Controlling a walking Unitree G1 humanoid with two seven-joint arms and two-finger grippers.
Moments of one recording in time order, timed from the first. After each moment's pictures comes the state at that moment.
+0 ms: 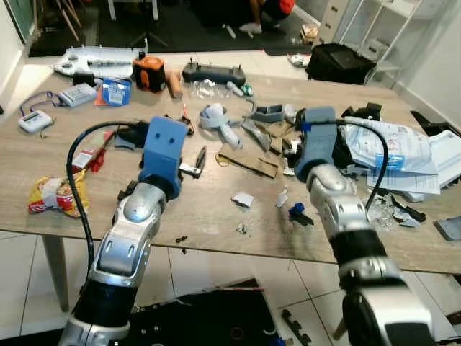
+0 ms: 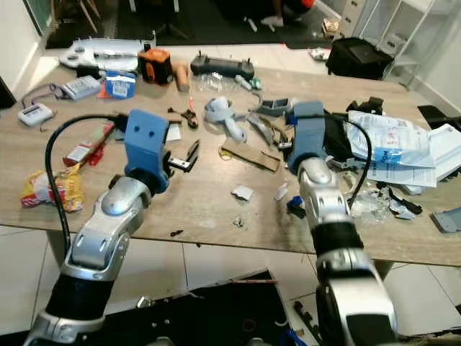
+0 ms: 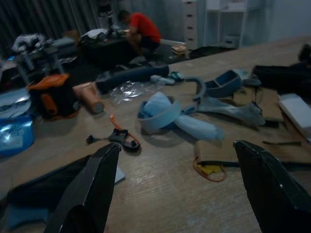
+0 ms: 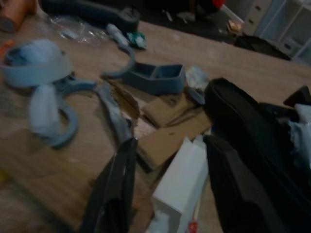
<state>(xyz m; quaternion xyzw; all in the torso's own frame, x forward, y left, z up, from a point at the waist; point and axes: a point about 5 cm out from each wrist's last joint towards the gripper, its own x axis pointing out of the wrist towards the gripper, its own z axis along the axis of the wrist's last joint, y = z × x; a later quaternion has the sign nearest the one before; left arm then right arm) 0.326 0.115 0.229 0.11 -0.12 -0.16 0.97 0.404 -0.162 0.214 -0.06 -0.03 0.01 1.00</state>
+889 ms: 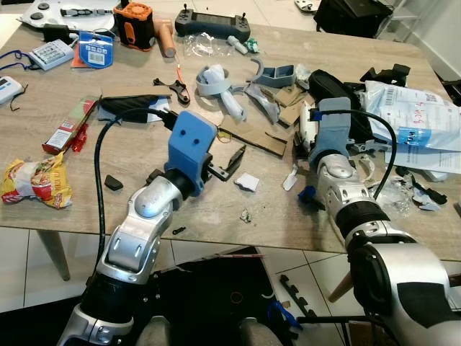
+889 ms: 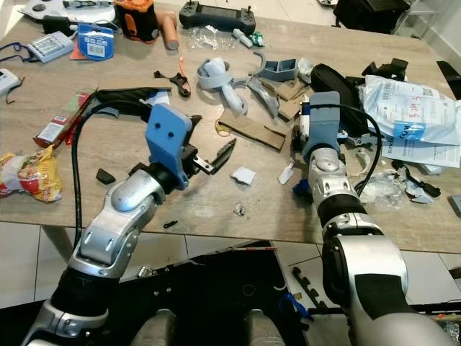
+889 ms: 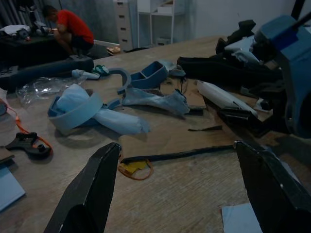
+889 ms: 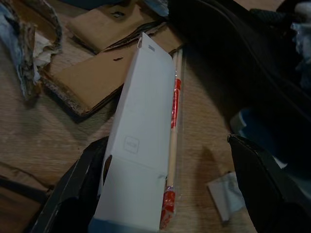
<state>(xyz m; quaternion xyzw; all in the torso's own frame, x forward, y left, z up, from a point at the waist) 0.312 0.077 0.242 0.09 -0.17 -0.30 0.93 0.415 -0.190 0.209 -0.05 -0.01 -0.07 1.00</state>
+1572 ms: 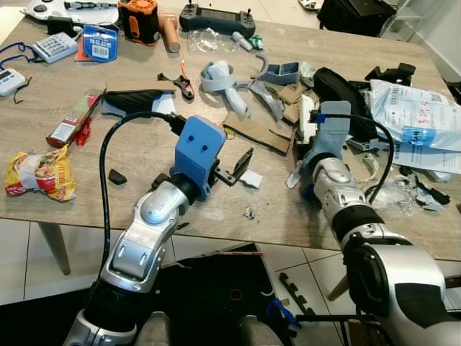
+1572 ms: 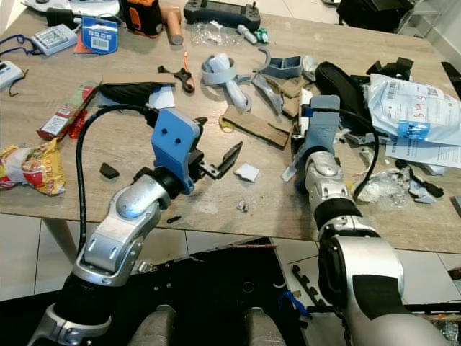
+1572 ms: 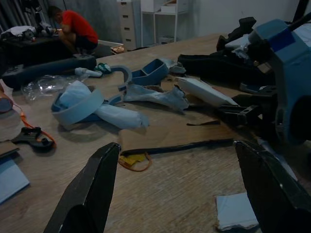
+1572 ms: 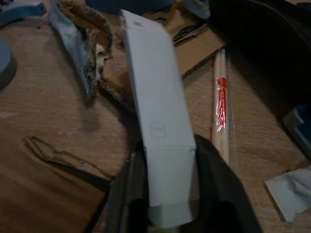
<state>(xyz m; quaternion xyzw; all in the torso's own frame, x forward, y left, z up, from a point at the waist) 0.305 0.071 0.241 0.10 -0.18 -0.29 0.93 0.412 -0.183 0.204 0.01 -0.04 -0.03 1.00</state>
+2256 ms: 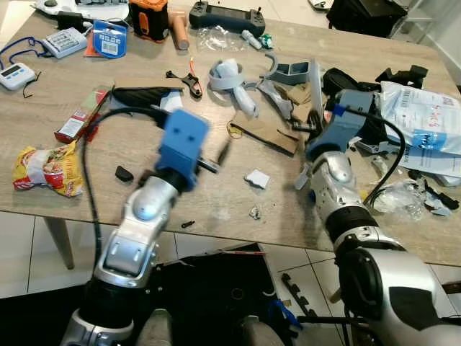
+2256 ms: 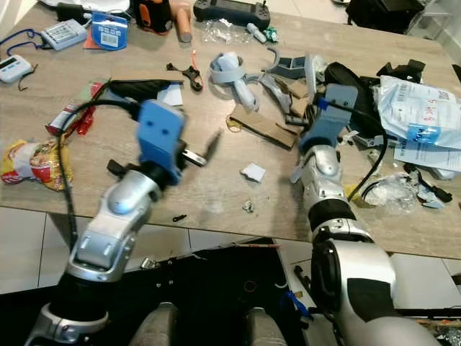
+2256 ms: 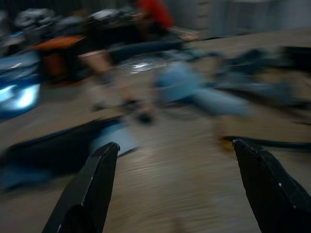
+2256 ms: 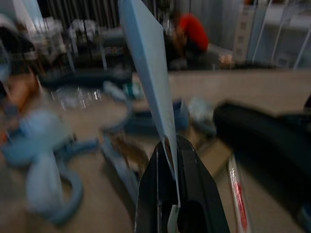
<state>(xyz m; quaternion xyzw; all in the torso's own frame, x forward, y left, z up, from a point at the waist) 0.318 0.119 0.249 0.08 -0.18 -0.12 0.97 0.399 -0.176 0.253 0.08 -0.25 -0.03 0.96</state>
